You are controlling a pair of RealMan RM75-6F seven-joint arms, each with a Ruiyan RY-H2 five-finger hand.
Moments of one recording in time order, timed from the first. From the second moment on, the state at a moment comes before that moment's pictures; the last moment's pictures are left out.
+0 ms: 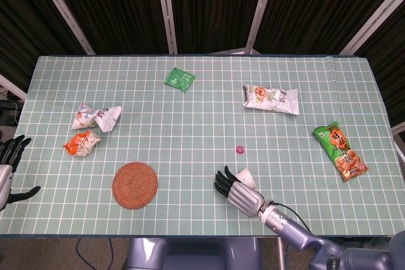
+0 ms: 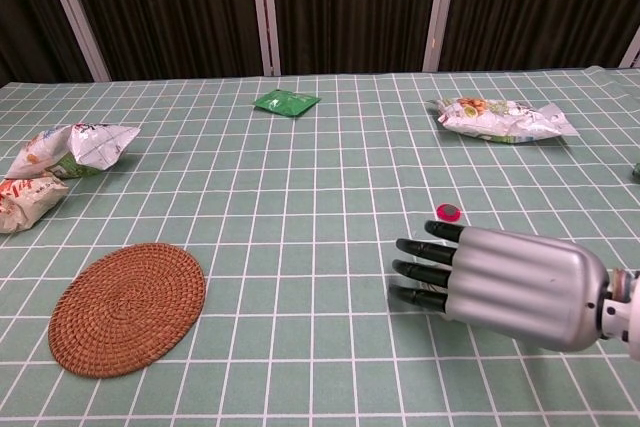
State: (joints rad) left arm -0.11 -0.96 -0.04 -1.81 1.43 1.41 0.07; right arm 0.61 -1.54 -0.08 -1.49 -1.64 0.92 -1.22
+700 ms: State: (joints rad) left arm -0.11 -0.96 -0.04 -1.81 1.42 1.40 0.07; right arm 0.64 -1.58 -0.07 -1.34 -1.78 1.08 -0.80
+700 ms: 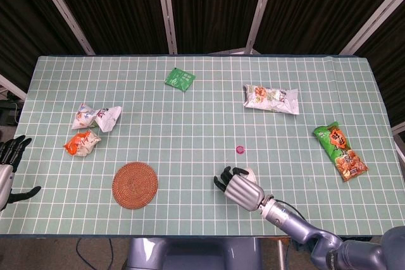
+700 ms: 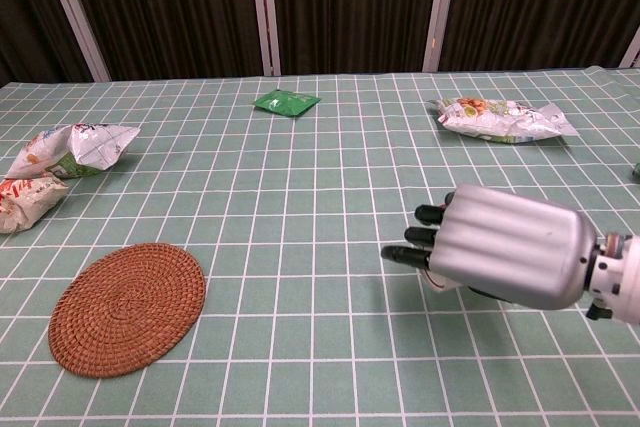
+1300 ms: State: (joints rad) left arm -0.12 -0.94 -0.05 -1.80 1.39 1.37 0.04; right arm 0.66 -1.78 0.28 -1.24 -1.29 1.07 -0.26
